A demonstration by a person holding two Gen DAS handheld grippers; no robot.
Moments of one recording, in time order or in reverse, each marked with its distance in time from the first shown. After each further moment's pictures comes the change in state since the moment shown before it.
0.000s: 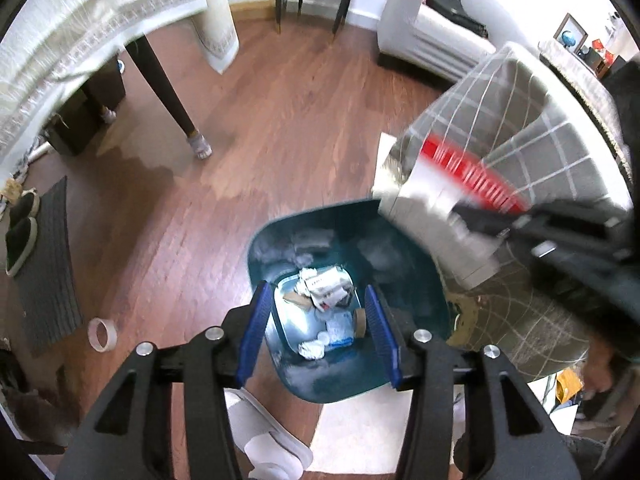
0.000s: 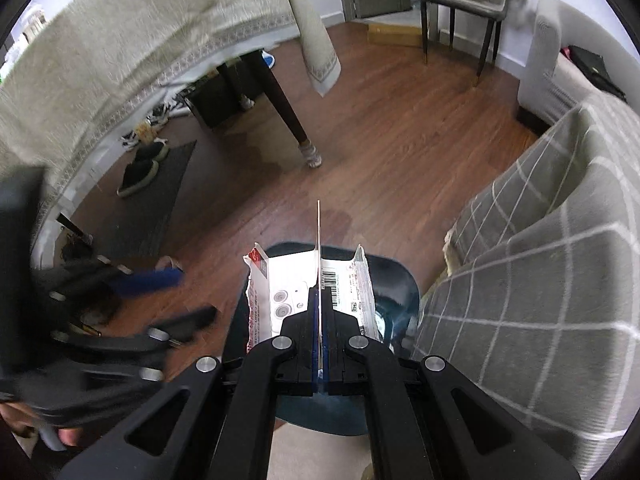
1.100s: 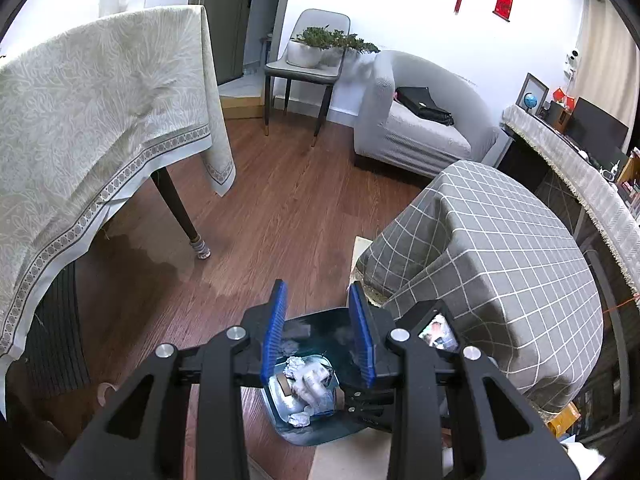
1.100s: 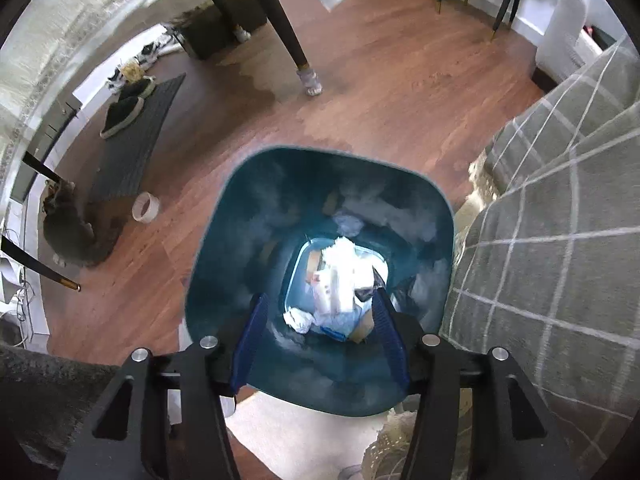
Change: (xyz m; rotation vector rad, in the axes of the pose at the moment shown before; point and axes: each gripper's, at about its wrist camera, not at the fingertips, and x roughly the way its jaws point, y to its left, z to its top) left arm -0.129 -0.014 0.032 0.026 -0.335 -0.057; right arm 0.050 0.009 -0.035 -0.051 0.148 -0.022
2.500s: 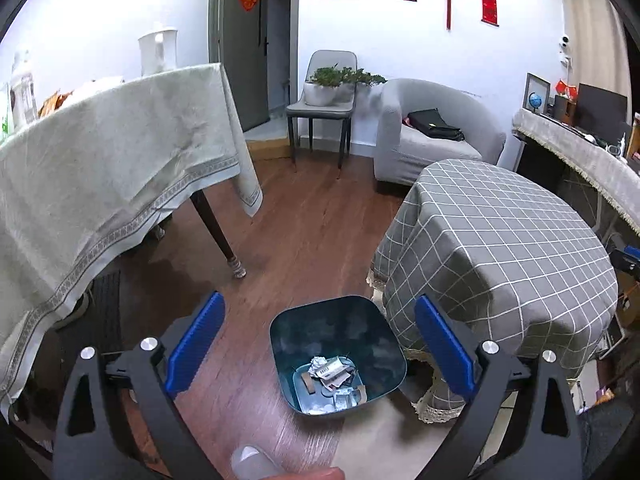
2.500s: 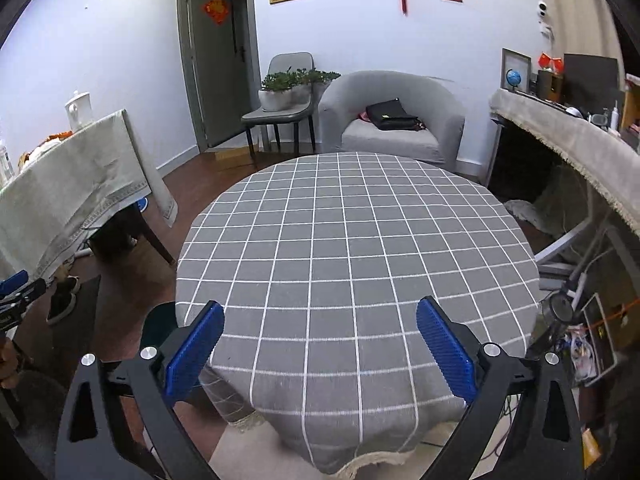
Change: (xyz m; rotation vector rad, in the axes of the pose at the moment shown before) left arm -0.078 -0.065 -0.088 0.083 -0.161 0.167; right arm -0.305 -0.121 -0.220 0.400 -0.639 -0.359
